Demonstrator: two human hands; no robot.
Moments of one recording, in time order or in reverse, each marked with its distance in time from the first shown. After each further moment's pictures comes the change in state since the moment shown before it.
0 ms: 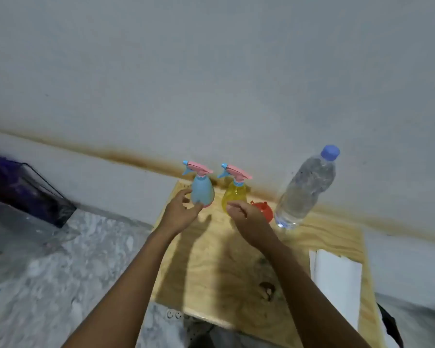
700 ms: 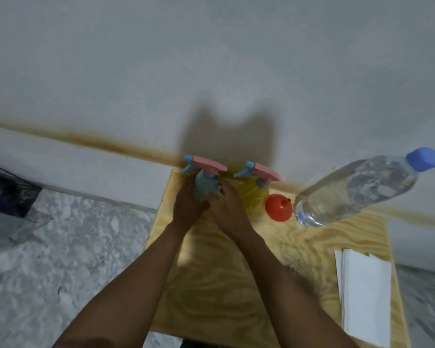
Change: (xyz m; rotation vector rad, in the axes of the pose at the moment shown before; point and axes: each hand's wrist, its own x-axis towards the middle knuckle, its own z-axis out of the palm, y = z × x) left_hand 0.124 -0.069 0.041 -0.097 -0.079 0.036; right_hand 0.116 -0.018 0.101 0.070 0.093 0.093
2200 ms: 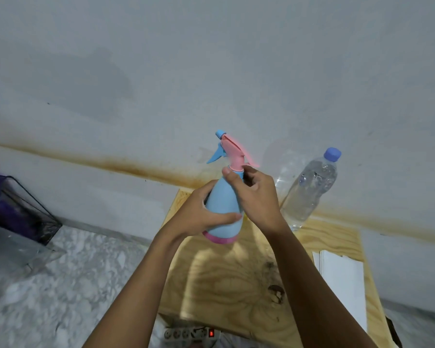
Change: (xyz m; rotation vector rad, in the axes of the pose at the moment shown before) left_hand -0.182 0.141 -0.061 -0.245 -0.348 0.380; right_hand -0.147 -0.091 -0.105 0.314 0.157 -0.368
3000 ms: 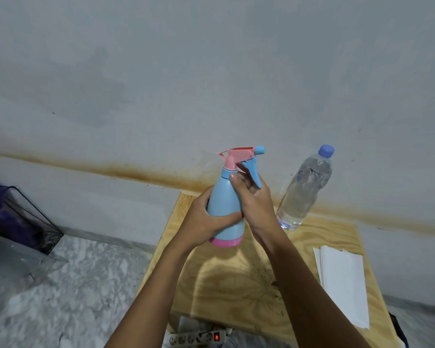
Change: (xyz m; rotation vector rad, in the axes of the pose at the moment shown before) left_hand -0.026 -0.002 0.018 -0.022 0.170 -0.013; right_hand -0.024 0.008 0.011 0.322 0.034 0.078
